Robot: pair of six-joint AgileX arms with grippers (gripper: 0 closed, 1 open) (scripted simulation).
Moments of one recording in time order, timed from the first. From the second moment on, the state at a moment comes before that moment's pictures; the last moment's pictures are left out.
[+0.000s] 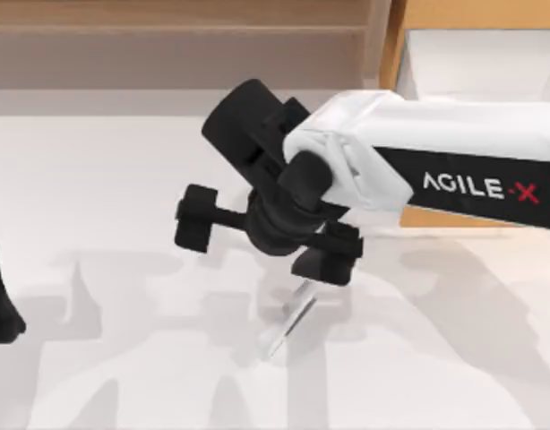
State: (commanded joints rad) left arm 0.00 0.00 0.00 0.00 0.00 0.00; right arm 0.83 2.08 1.53 -0.64 0.00 0.96
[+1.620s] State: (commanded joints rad) left arm 0.00 0.00 0.00 0.00 0.00 0.00; right arm 0.85 2.25 1.65 -0.97 0.00 1.52
